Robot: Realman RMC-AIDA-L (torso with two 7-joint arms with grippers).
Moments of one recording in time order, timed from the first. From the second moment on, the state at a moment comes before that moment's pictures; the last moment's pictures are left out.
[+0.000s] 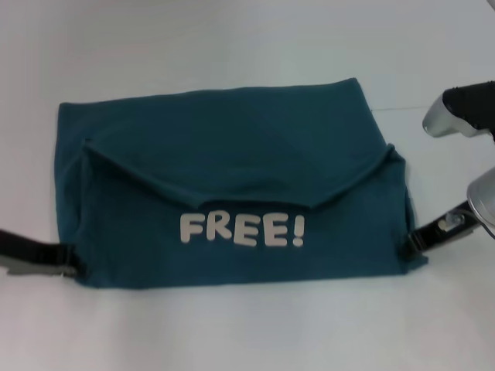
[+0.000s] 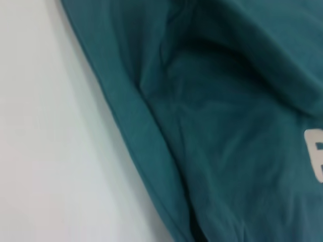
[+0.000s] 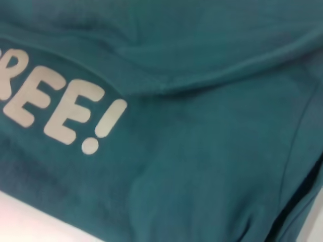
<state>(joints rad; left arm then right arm) -0.70 -2.05 0.76 0.84 2.68 1.37 -2.58 0.72 2.09 -0.93 -0.95 -2.80 -1.39 2.56</state>
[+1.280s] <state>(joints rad) -0.49 -2.07 0.65 0.99 2.69 2.03 -2.51 0.55 2.09 -1.03 -1.18 -2.74 -1.94 2.43</state>
